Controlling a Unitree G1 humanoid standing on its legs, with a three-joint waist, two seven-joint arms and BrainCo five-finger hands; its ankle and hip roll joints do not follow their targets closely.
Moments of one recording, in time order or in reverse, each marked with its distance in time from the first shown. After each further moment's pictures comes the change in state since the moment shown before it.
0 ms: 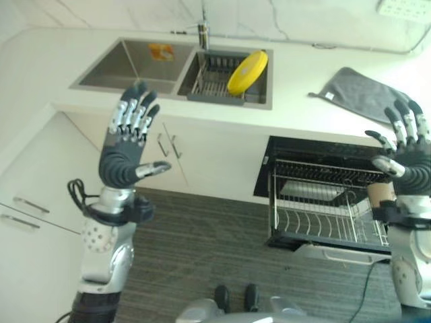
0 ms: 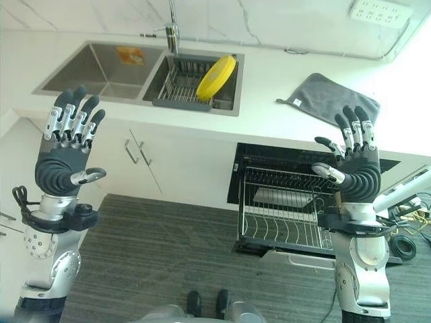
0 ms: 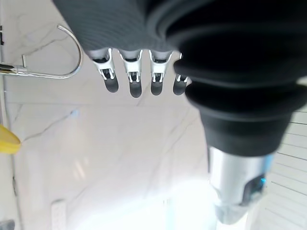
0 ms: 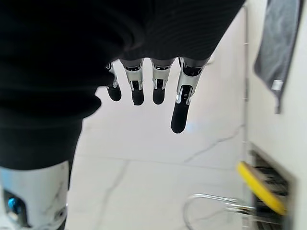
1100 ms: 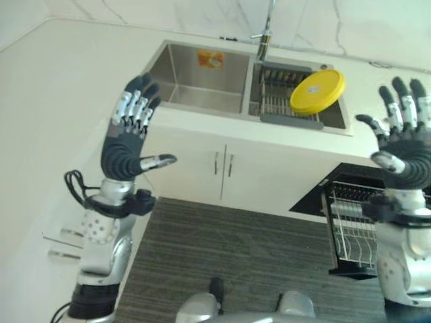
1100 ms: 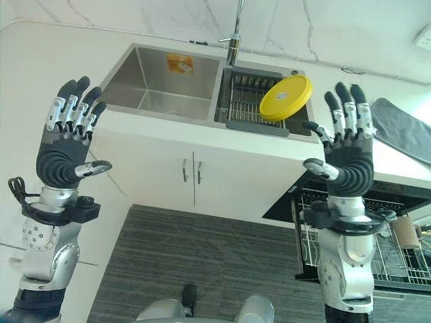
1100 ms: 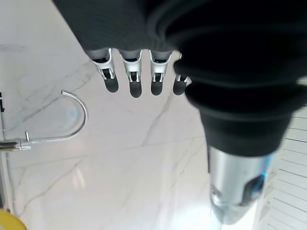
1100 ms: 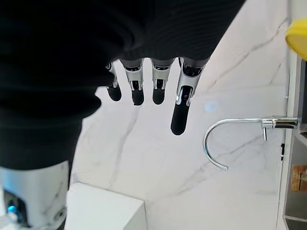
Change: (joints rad) left arm -0.092 0.028 0.008 0.007 0.080 0.034 0.068; right arm -0.061 0.050 0.066 -0.074 -0.001 0.030 0.029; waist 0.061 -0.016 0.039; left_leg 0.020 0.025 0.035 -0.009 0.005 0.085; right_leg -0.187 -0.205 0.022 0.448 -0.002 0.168
